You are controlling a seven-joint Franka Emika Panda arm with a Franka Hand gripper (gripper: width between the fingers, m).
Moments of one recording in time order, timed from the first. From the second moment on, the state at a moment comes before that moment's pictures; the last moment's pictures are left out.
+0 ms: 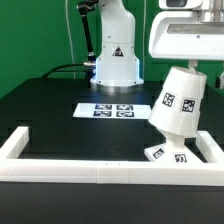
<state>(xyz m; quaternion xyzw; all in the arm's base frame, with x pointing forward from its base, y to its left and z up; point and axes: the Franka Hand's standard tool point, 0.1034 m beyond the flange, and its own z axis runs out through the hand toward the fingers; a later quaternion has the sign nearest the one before) 0.599 0.127 0.143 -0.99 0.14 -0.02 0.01</state>
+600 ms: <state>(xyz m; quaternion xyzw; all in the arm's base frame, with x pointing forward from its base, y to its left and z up) 0.587 0.116 0.163 -0.99 0.17 0.02 -0.01</state>
